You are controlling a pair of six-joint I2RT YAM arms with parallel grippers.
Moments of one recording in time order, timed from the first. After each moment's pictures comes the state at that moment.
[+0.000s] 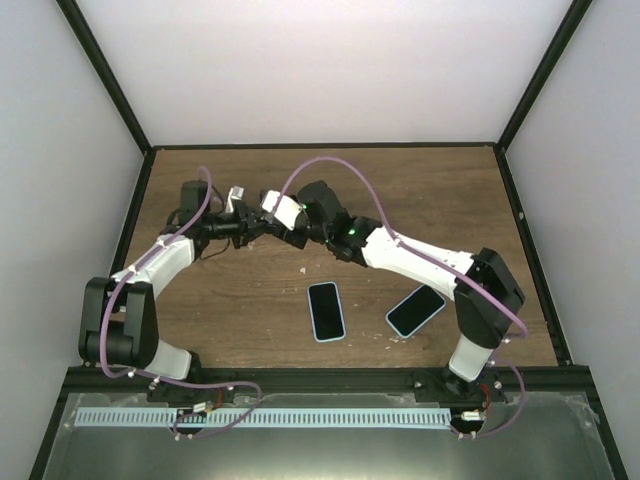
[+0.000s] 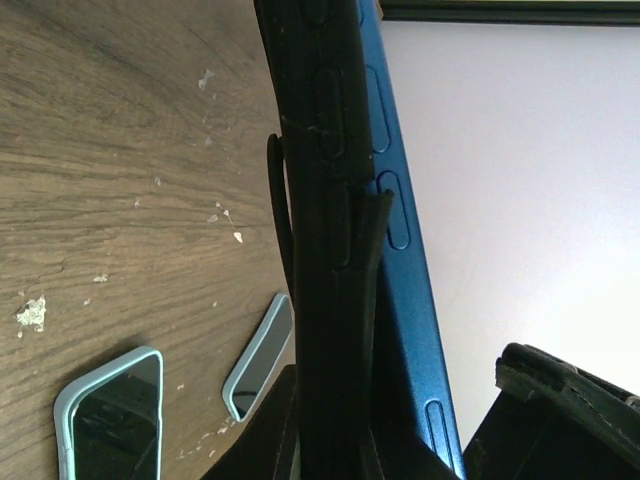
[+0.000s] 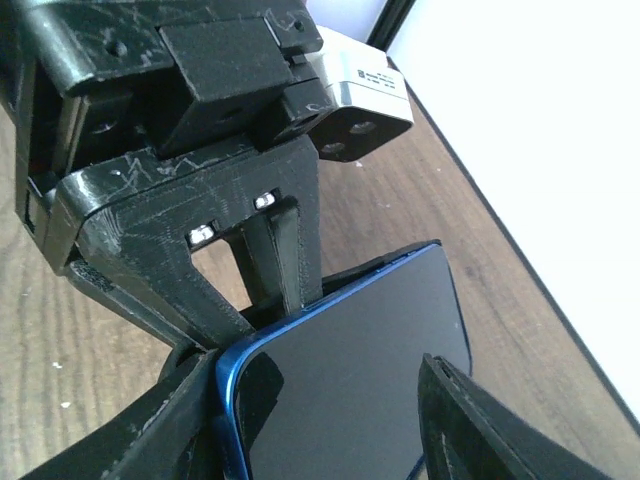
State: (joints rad) left arm -0.13 1.46 0.87 -0.04 1.00 -1.05; right arm 0.88 1.71 1.34 -0.10 -0.05 -0.45
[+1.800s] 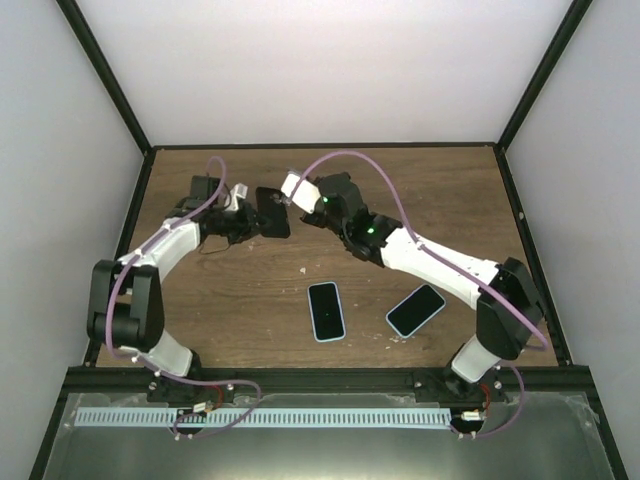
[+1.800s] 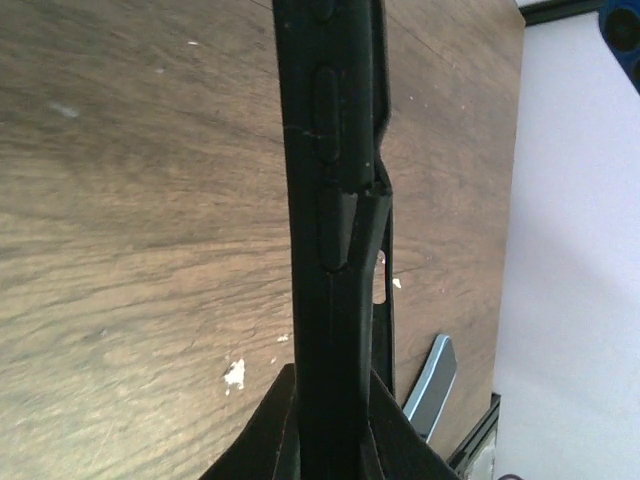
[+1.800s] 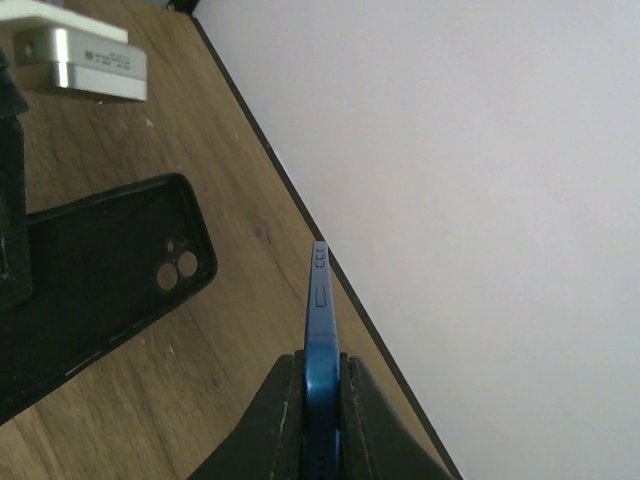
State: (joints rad) left arm -0.13 1.54 0.98 -0.34 0.74 -0.64; right arm 0.85 1.61 1.30 0.01 0.28 -0.68
